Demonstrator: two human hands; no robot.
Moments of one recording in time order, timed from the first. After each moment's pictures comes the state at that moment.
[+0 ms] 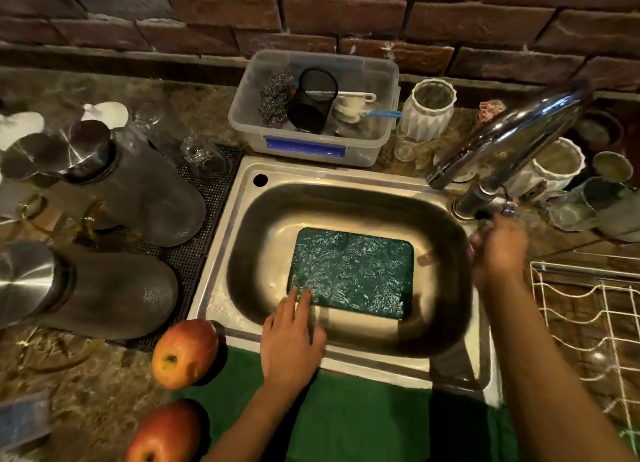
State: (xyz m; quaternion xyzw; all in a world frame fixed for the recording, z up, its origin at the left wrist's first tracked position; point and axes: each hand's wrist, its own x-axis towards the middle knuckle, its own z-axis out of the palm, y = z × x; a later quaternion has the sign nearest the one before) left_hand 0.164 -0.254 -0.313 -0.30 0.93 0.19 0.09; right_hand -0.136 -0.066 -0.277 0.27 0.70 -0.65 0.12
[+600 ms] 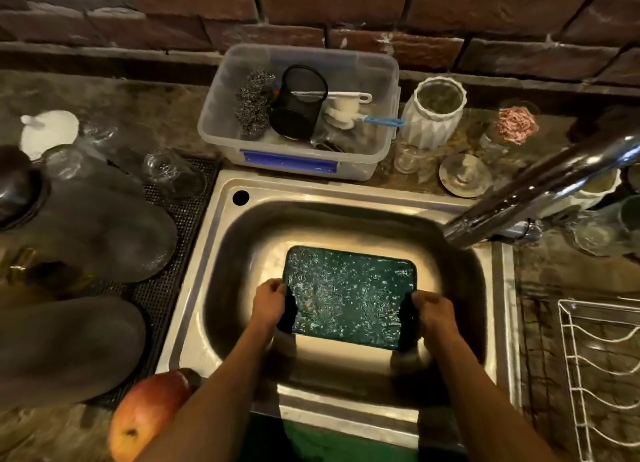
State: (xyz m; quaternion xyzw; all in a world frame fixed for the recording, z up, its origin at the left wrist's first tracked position) left_hand 0.060 -0.359 -0.408 -0.55 0.64 0.53 0.09; right_hand -0.070 -0.100 -0.381 0.32 0.74 -0.49 0.32
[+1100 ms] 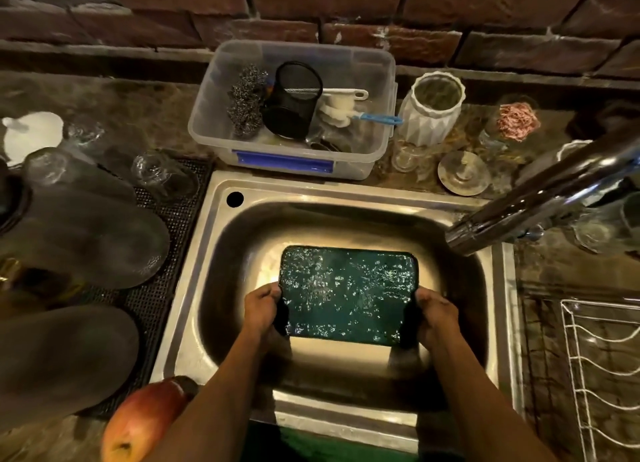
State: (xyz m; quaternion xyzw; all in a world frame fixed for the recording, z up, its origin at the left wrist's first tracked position) left_hand 0.064 -0.349 -0.396 -0.60 0.51 0.62 0.00; right_hand -0.071 -0.107 -0.378 0.42 0.60 -0.61 0.30
